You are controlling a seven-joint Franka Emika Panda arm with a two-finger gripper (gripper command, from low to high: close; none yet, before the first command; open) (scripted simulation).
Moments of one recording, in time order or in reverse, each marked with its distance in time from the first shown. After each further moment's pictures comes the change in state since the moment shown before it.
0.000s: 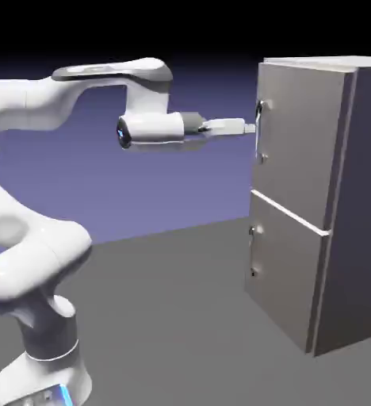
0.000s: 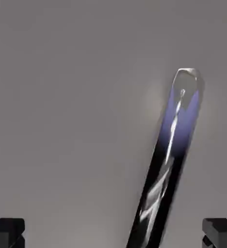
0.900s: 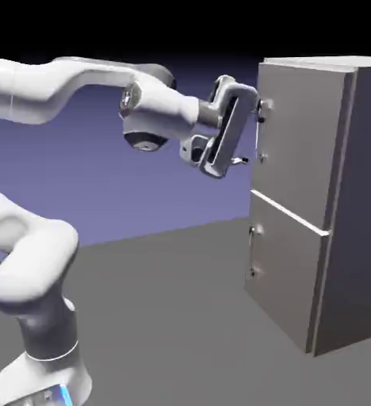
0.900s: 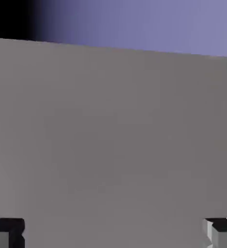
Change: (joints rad) arm 0.379 0.172 -0.435 -0.191 -1.174 0.036 -0.460
